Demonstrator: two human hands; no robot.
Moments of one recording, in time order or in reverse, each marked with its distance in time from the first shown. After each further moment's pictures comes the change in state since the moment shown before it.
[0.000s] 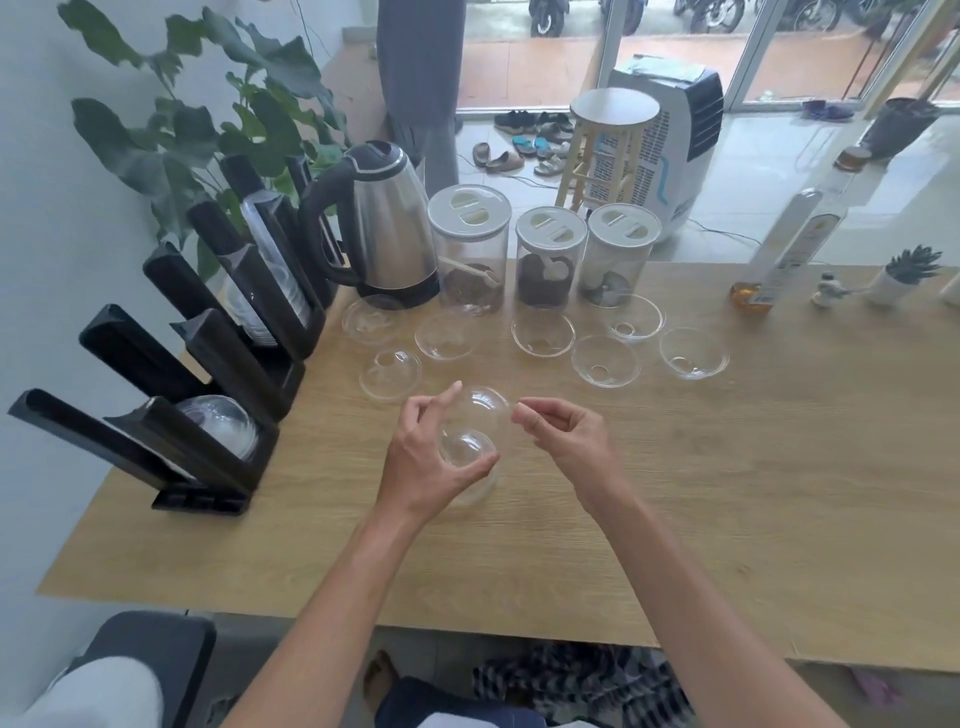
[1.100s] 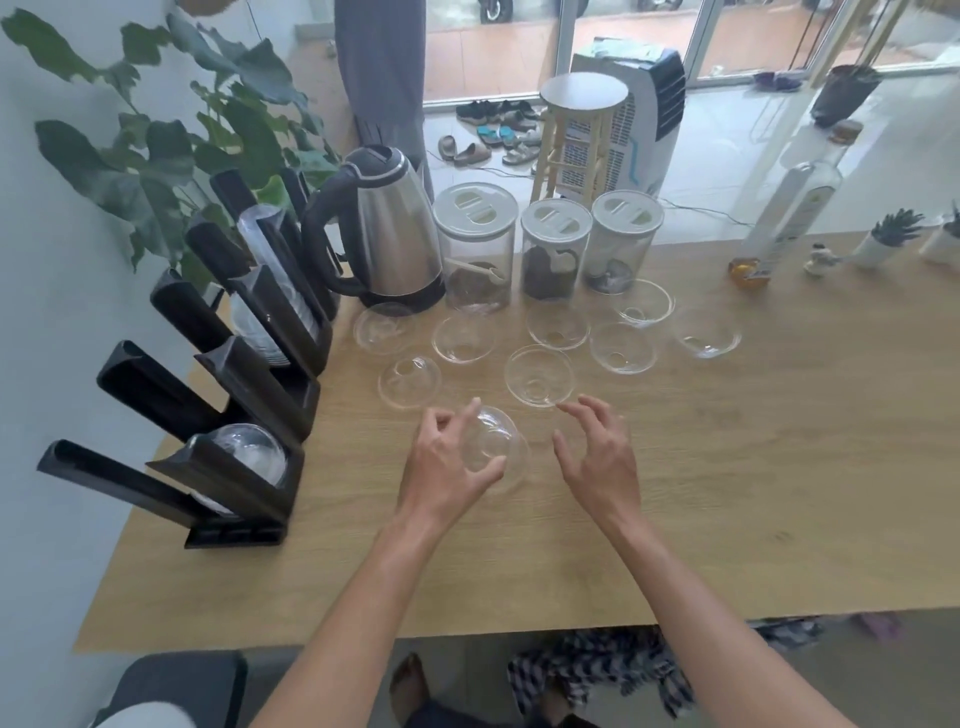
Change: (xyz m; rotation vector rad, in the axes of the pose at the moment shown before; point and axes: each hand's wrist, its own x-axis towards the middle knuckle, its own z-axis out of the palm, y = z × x) left_hand 0.012 -0.025 -0.024 0.153 -0.186 -0.005; right_hand 0.002 0.060 0.026 -0.800 0.389 -0.381
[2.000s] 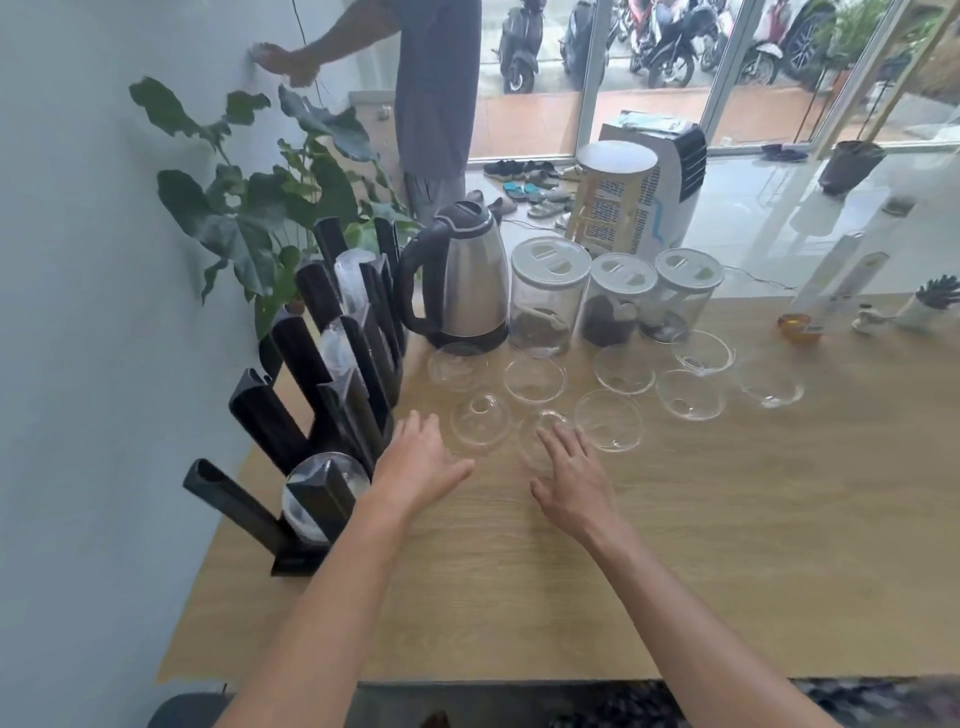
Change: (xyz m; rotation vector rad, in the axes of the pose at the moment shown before) left_hand 0.035 -0.068 -0.115 0.268 -0.243 -0.207; right_hand 0.016 -0.094 0.074 -0.384 -0.398 -0.063
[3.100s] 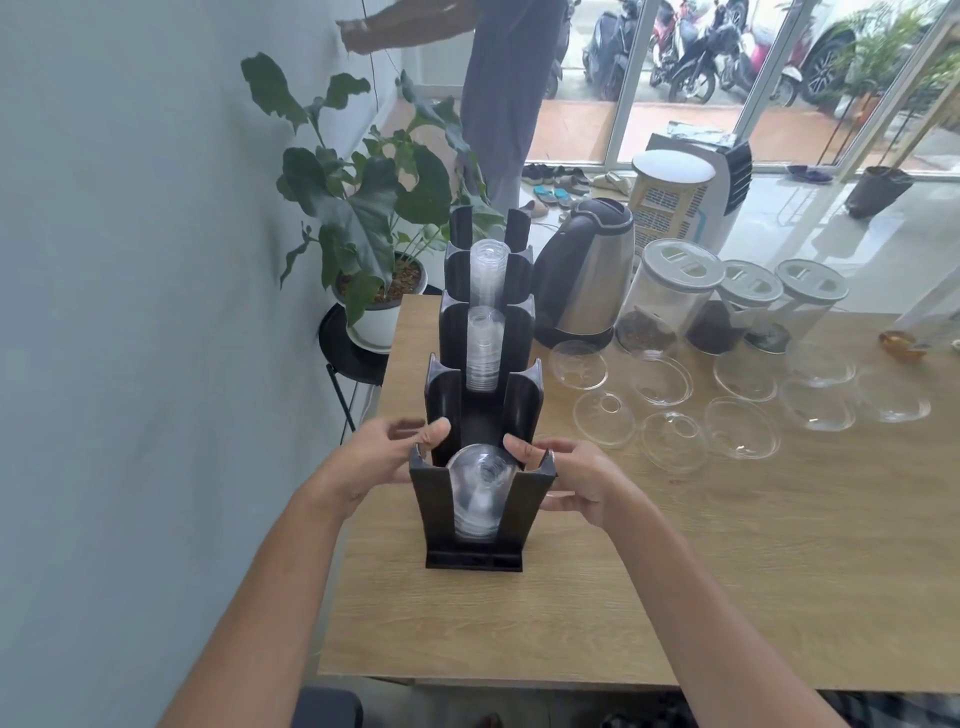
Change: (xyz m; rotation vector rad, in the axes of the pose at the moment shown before) left_hand -0.020 -0.216 -0.100 -0.886 -0.181 -0.077; right_hand 0.008 -0.208 0.011 1.083 -0.327 0.447
